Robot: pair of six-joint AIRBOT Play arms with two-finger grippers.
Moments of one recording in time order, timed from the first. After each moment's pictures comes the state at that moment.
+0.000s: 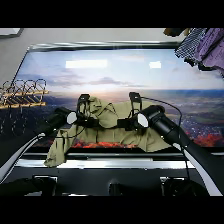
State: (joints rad) left arm -0.54 -1.43 0.99 1.39 -0.78 -1.83; right arm 0.62 -1.23 1.03 -1.48 1.01 2.09
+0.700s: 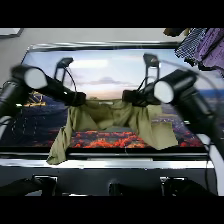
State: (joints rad) left arm -0.44 -1.33 1.62 1.40 -1.48 -1.80; right arm 0.56 -1.19 1.54 -1.61 1.36 2.15
